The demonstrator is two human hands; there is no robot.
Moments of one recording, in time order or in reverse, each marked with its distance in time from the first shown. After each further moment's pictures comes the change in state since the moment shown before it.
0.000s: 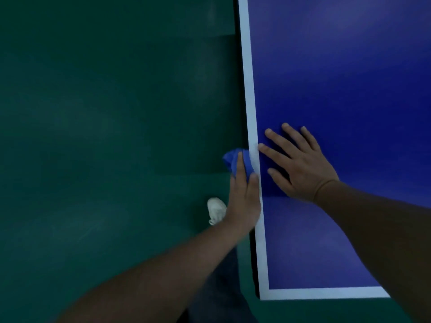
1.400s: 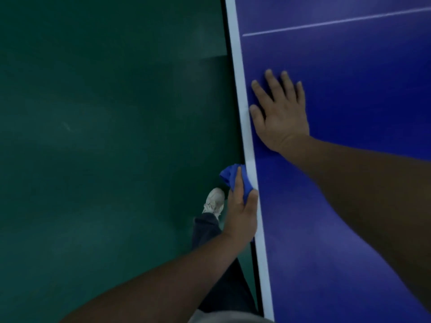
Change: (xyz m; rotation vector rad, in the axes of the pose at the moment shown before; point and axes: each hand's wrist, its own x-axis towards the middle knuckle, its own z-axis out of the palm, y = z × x) left_hand 0.152 0.086 -0.036 -0.093 -0.064 -0.116; right_hand 0.276 0.108 -0.047 0.042 -0.052 0.495
